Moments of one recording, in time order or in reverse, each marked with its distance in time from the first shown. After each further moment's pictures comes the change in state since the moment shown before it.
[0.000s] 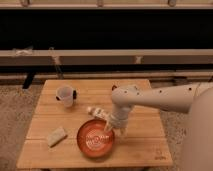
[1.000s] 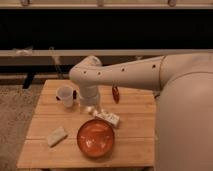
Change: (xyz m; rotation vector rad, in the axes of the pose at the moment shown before) arm -0.014 0.131 -0.103 0.136 -0.229 -0.237
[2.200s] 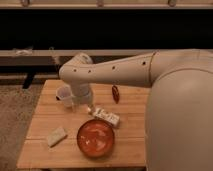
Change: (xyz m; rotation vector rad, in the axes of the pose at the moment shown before) arm -0.007 0.044 -0.014 0.022 -0.020 -0.040
